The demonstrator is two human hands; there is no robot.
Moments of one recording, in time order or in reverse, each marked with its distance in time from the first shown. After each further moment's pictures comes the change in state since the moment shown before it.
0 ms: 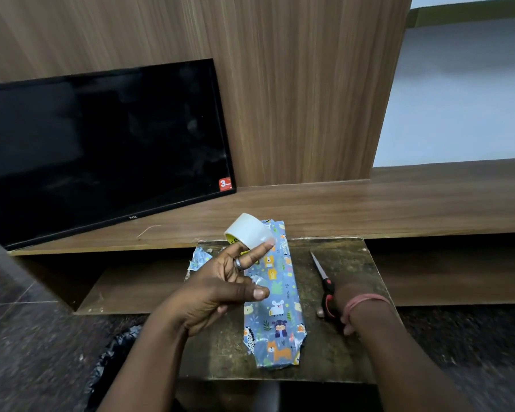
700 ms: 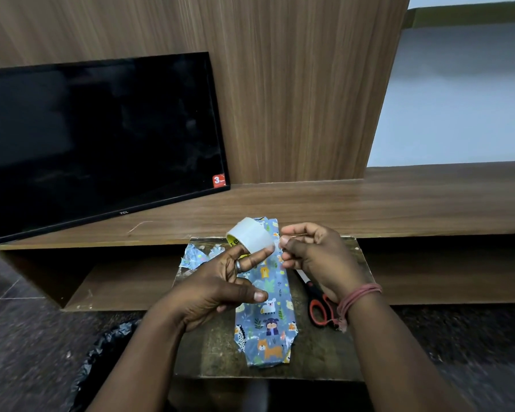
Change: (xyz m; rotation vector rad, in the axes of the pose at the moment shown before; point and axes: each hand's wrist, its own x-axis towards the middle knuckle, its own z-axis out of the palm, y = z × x) left_hand 0.011 -0.006 0.001 0.079 -0.018 -0.042; right_hand -0.009 -0.033 0.006 0.827 -0.143 -0.608
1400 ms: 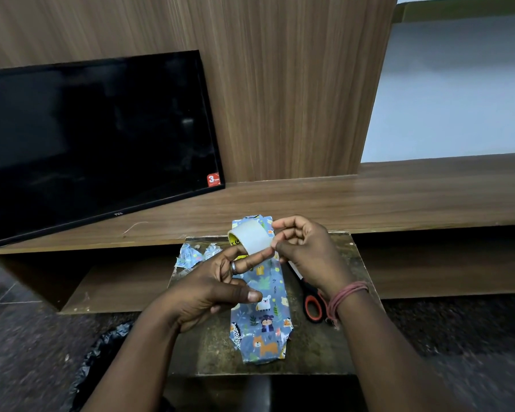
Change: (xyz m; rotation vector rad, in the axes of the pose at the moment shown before) left_hand -0.003 0.004 0.007 -0.001 -0.013 -0.059; right_hand 0.000 0.002 0.000 -0.236 -0.017 -0.192
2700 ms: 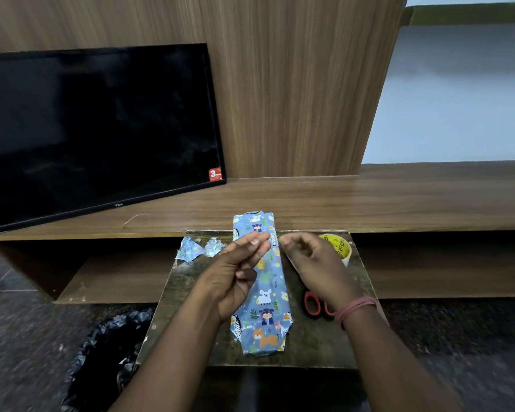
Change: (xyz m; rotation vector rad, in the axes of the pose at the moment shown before) left_hand 0.036 -0.013 0.029 -0.723 0.499 0.009; right_hand -0.029 0.004 -0.002 -0.260 0.084 0.093
